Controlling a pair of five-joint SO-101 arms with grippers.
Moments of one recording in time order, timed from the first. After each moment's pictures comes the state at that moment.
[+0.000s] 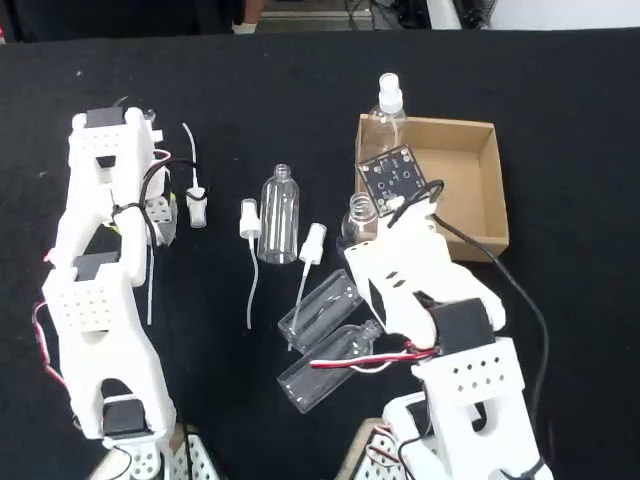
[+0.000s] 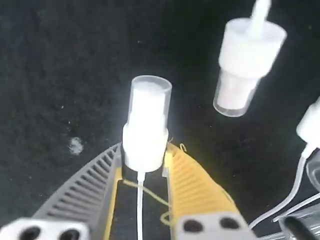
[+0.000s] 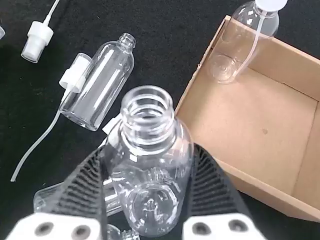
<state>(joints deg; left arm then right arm) -13.3 35.0 -25.5 96.4 -2.5 -13.6 -58.9 52.3 61.4 9.7</state>
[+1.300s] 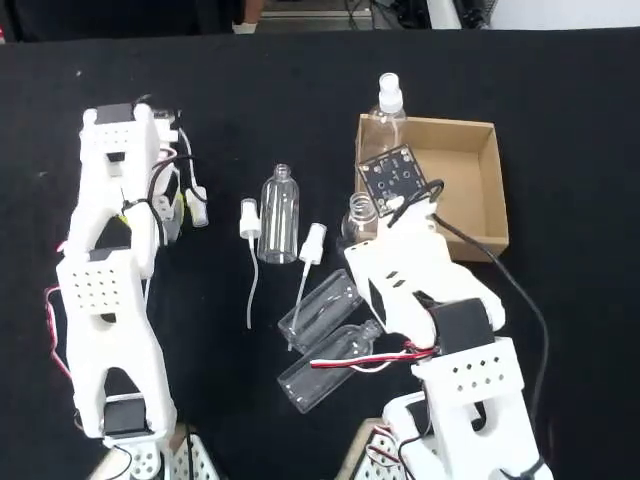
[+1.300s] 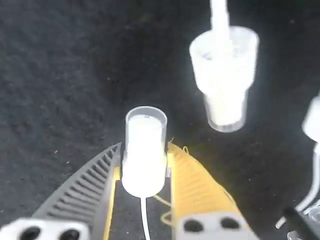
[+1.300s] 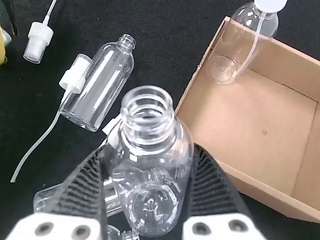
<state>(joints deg) -12.3 45.1 -39.2 100.2 -13.8 -13.6 -58.9 52.3 61.1 9.7</state>
